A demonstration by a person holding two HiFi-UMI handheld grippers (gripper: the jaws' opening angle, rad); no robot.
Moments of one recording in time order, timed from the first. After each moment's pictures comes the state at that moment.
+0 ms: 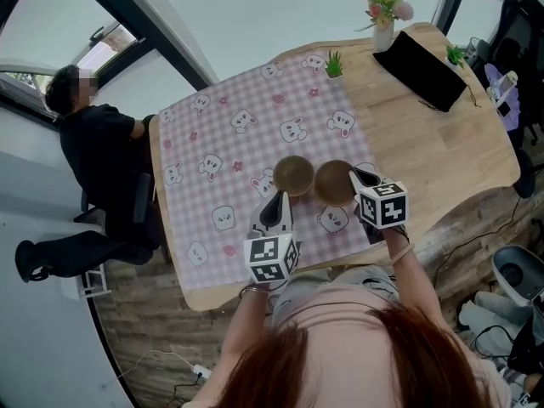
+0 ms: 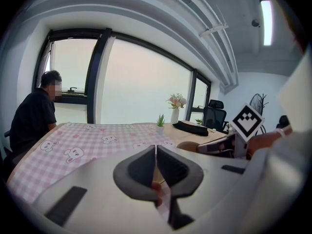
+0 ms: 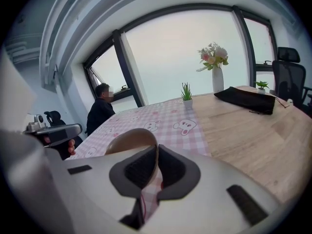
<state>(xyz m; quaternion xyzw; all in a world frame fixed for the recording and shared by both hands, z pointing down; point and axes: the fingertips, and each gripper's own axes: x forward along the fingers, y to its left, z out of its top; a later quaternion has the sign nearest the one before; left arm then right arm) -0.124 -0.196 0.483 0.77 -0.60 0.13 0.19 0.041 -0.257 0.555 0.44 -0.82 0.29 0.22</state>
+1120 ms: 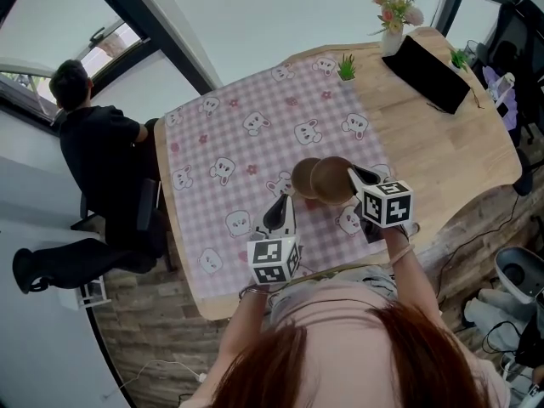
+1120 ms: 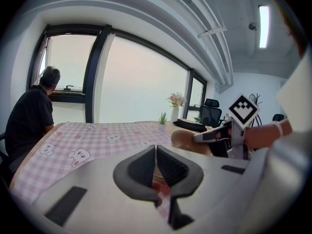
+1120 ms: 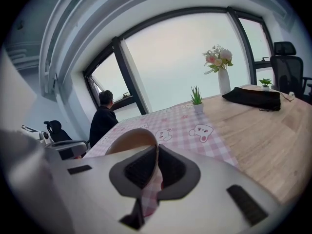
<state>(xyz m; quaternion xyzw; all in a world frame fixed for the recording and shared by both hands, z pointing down) -0.174 -0.187 0.494 0.79 -0.58 0.13 0.18 -0.021 -0.257 0.537 0.44 -0.83 0.30 0.17</state>
